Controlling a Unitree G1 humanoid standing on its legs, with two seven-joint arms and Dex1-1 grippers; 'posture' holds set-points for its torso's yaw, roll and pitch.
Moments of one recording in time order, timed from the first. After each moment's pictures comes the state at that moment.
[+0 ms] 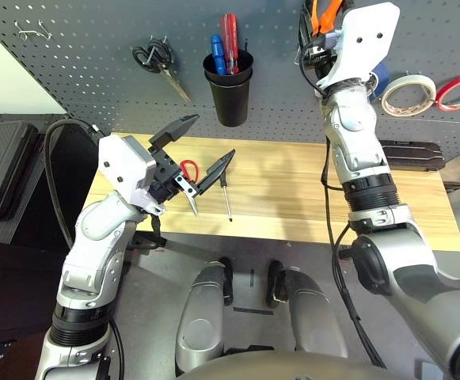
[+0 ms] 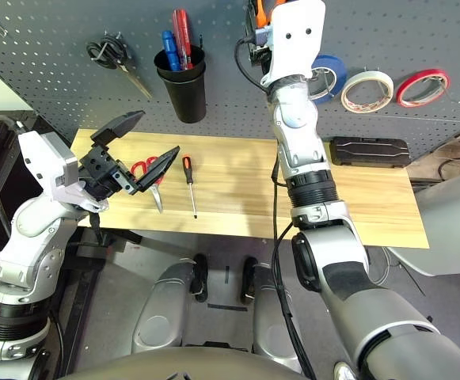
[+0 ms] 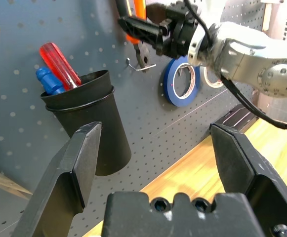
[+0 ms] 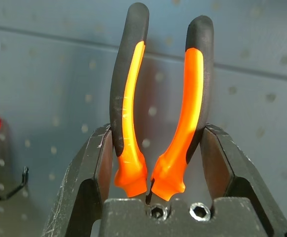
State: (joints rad) left arm -0.15 0.45 0.06 -0.50 -0.37 0.16 -0.59; right arm -0.93 -0.10 -0.05 0.54 -0.04 -0.30 -0.05
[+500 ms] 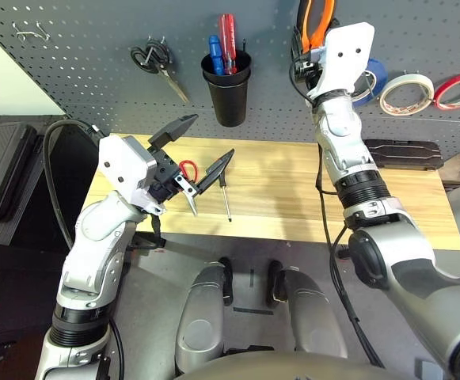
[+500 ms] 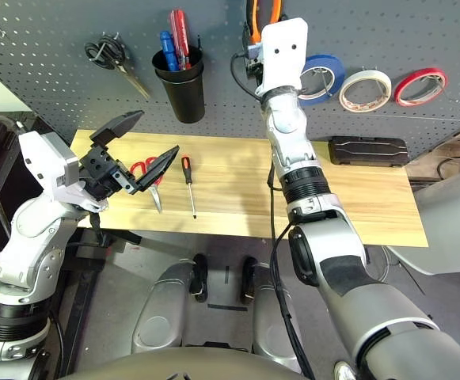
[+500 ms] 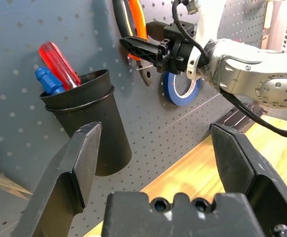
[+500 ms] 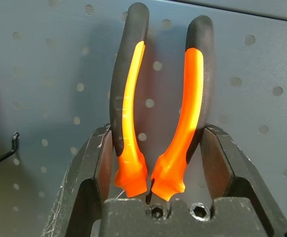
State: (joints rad) left arm -0.15 0.45 0.05 -0.50 -0.36 0.16 -0.59; right arm -0.96 -0.10 -0.04 0.68 -0.06 -0.36 -0.07
